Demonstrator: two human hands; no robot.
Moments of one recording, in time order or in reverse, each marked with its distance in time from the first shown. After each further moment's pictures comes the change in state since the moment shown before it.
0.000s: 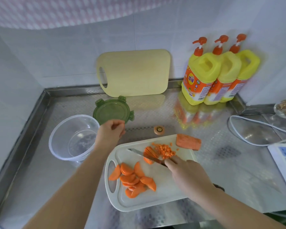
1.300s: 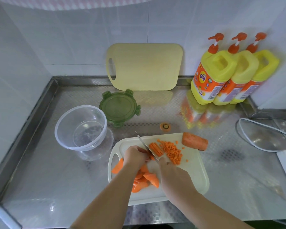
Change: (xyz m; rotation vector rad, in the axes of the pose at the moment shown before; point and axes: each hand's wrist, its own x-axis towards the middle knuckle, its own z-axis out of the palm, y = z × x) left_hand -0.034 -0.074 0.070 0.112 -0.178 -0.440; right_hand 0.014 -0.053 -0.007 0.174 -0.323 0.168
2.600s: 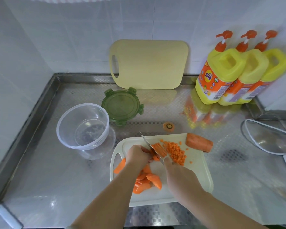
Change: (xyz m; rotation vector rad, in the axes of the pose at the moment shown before) left_hand 0.010 -0.004 0.000 0.056 -0.041 0.050; right_hand 0.012 0.012 0.011 -0.032 -0.011 0.008
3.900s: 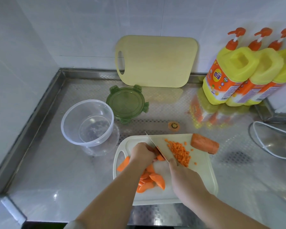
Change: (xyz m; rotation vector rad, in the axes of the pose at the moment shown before) left_hand -0.002 0.007 -0.002 0.038 -0.004 -0.021; right_hand 0.003 0.005 0.005 -0.009 -0.012 -0.033
